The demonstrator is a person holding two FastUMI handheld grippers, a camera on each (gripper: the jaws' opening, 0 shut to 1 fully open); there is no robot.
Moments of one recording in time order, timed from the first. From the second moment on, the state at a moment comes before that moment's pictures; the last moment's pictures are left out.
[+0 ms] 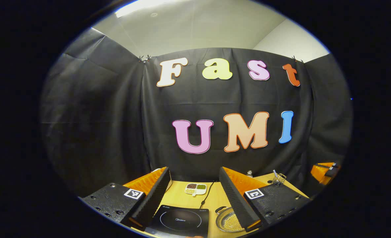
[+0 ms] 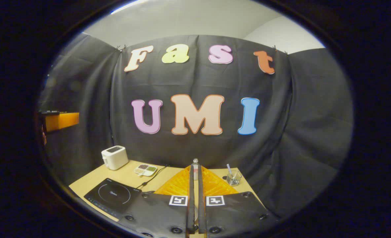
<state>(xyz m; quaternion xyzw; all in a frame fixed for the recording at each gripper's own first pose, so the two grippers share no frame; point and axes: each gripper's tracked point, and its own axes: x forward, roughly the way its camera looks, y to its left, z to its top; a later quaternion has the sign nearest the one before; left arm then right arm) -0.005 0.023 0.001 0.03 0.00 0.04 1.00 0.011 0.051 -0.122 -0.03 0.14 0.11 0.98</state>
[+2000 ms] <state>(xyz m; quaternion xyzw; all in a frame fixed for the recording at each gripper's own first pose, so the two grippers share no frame) -0.021 0.085 -0.028 0.06 0.04 0.14 0.99 -0.107 0.047 -0.476 -0.10 0.56 0.20 0.80</state>
